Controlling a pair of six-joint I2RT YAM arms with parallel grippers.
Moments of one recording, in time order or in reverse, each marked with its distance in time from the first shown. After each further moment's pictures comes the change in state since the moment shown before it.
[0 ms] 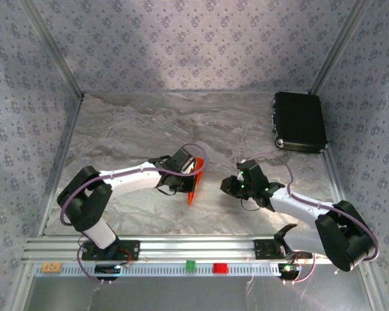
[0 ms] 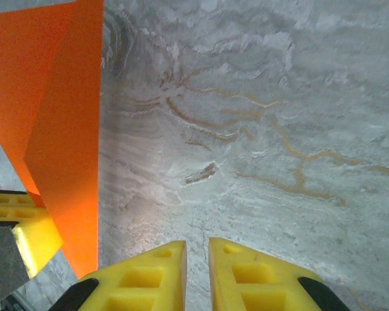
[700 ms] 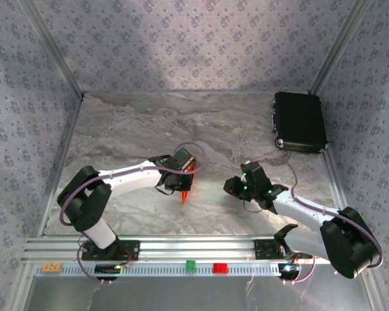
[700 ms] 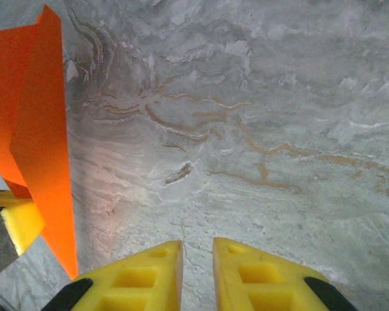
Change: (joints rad) left arm 0.000 0.002 0.021 -0.085 -0.137 -0.013; right arm -0.011 -0.057 -0.026 -0.038 0.031 0.019
